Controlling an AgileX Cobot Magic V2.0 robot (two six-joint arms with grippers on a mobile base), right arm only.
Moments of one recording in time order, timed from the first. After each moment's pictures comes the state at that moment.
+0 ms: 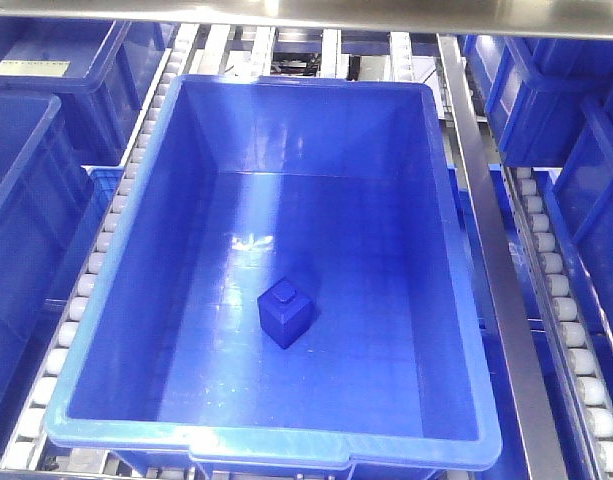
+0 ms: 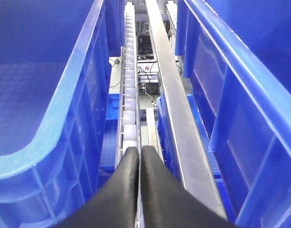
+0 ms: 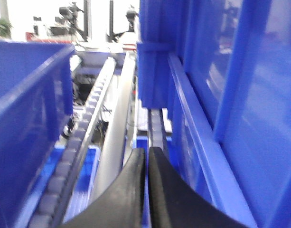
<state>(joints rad) -0.09 -0.01 0.03 -0.04 0.09 -0.04</state>
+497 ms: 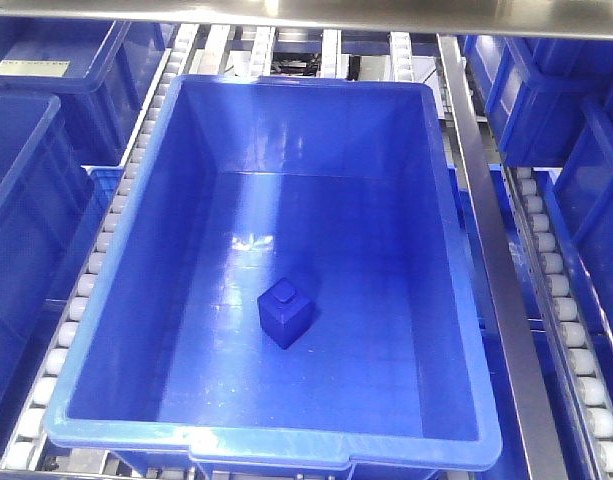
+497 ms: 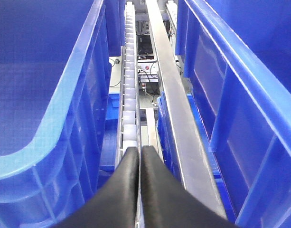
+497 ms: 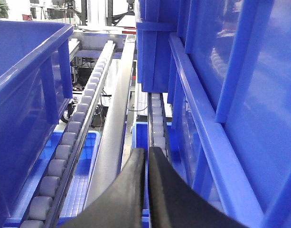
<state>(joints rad) -0.09 -0.01 0.03 -0.05 0.14 -0.04</state>
